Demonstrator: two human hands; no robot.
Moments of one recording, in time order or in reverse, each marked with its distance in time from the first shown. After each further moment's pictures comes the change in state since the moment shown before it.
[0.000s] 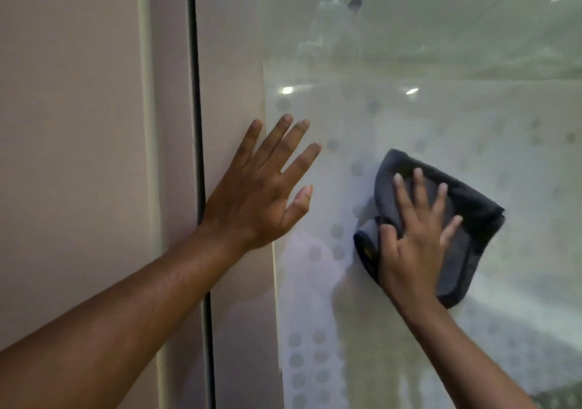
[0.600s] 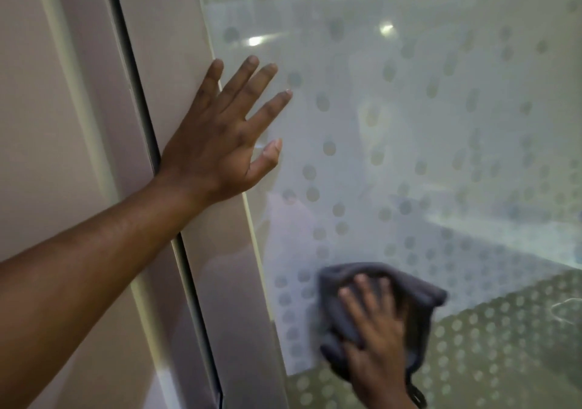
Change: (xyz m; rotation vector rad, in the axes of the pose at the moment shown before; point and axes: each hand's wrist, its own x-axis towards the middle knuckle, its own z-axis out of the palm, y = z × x) left_hand 0.000 0.003 -0.004 0.026 -0.082 0.111; right_hand -0.240 0.071 0.018 -0.108 -0.121 -0.227
